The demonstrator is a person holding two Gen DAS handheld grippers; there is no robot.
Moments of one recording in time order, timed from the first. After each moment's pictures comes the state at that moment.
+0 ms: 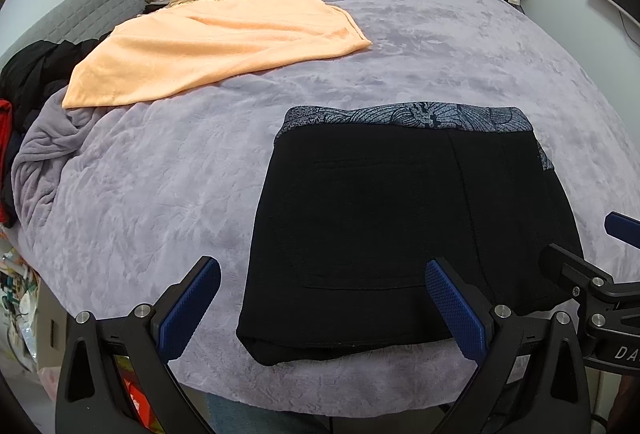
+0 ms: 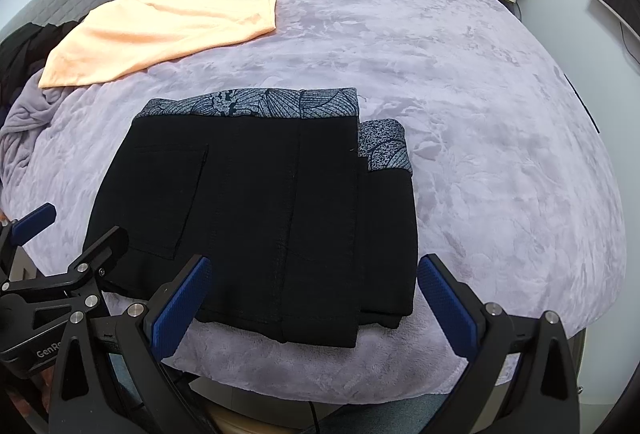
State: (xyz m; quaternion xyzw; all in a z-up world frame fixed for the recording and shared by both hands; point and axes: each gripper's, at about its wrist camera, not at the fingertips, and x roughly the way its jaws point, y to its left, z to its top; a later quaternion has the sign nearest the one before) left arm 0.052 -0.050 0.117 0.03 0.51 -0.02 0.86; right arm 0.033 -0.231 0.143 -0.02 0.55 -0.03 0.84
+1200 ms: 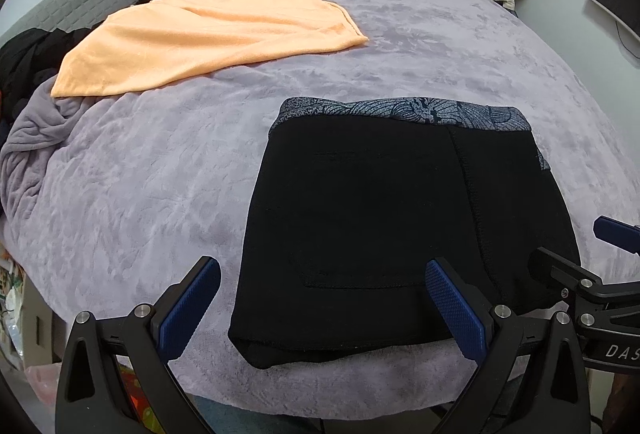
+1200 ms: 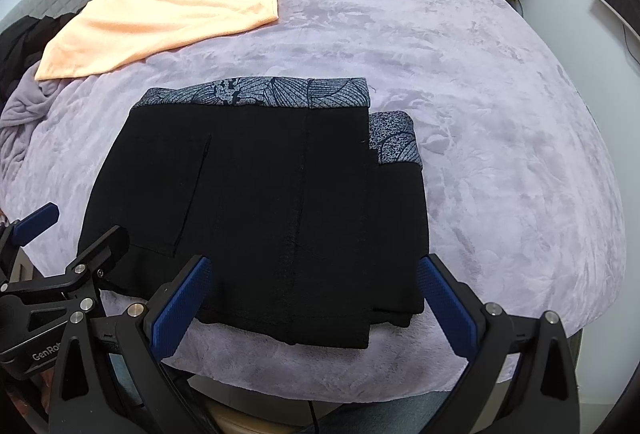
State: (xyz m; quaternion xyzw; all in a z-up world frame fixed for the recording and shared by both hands) left arm 0.052 -0.043 0.109 0.01 0.51 -0.04 0.86; right arm 0.037 -0.227 0.135 -0.03 0.56 -0.03 0.83
